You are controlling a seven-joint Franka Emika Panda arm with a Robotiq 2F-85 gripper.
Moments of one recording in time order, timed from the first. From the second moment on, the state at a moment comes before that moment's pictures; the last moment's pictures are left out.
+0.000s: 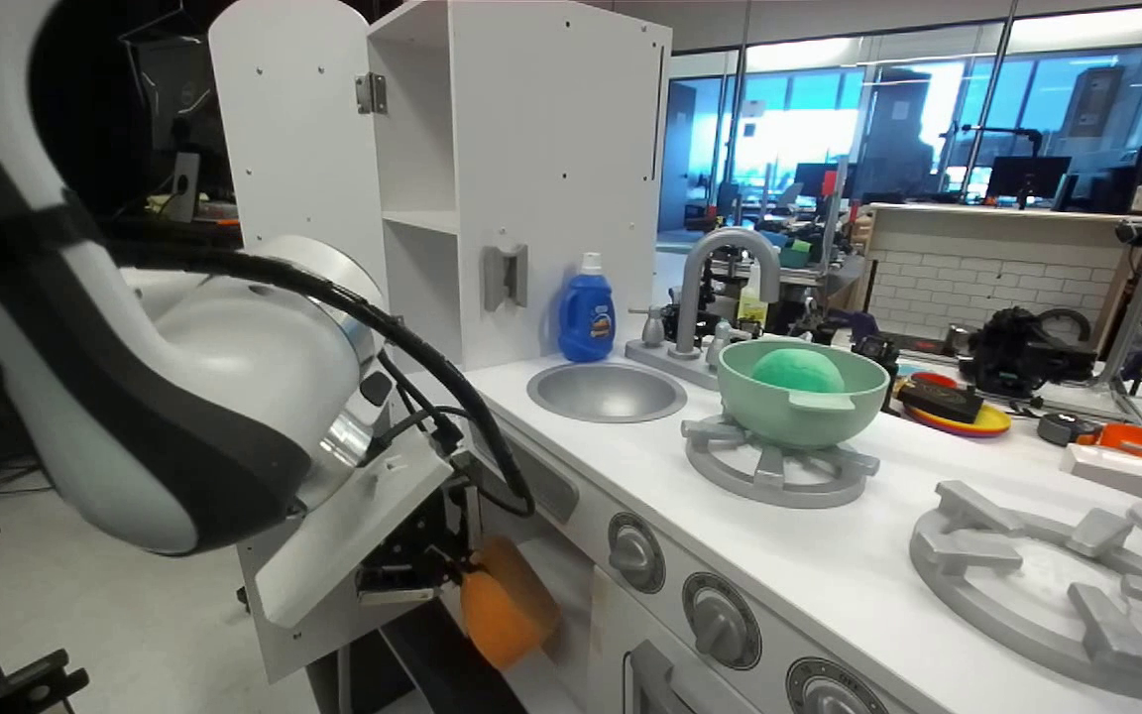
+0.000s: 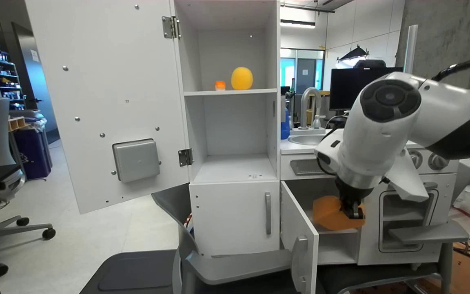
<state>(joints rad) 0.12 0.68 -0.05 -2.06 -1.96 2.75 0.85</state>
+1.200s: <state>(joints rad) 0.03 0.98 0.12 -1.78 -2.29 2.34 1.10</state>
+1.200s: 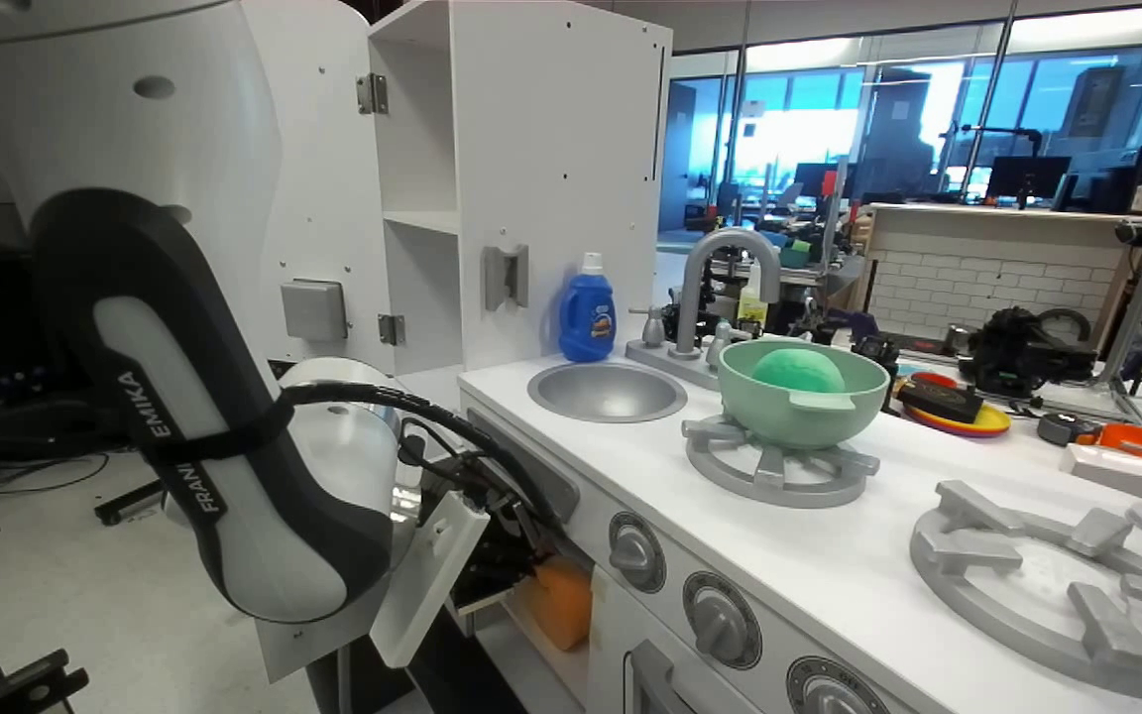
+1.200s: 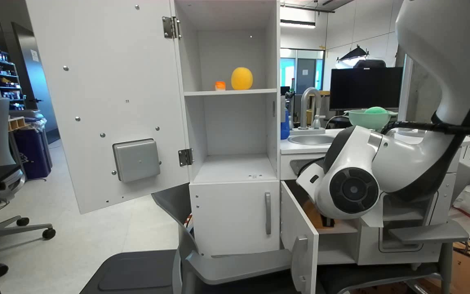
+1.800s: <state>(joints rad) 0.03 1.02 0.14 -1.76 -2.32 2.27 1.15</state>
